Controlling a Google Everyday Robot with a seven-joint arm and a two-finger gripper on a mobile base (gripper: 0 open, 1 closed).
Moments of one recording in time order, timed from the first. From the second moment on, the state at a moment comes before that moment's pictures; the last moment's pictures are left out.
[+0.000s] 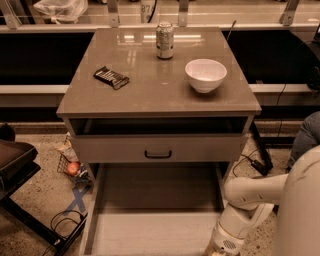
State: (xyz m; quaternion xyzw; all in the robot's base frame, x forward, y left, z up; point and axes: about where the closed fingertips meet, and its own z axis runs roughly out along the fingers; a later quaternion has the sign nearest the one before) arm 0.280 -0.155 0.466 0.54 -0.77 -0.32 0.10
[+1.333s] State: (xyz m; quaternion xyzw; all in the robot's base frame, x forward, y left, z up) arm 0.276 -0.155 0.466 0.54 -0.77 -0.33 0.10
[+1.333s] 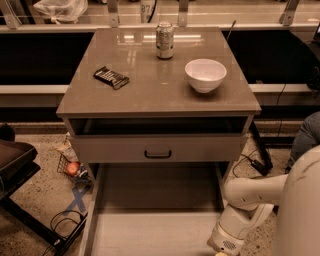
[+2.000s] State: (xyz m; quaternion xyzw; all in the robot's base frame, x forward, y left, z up) arm 0.277 -0.153 0.470 0.55 -0.77 -0.32 0.10
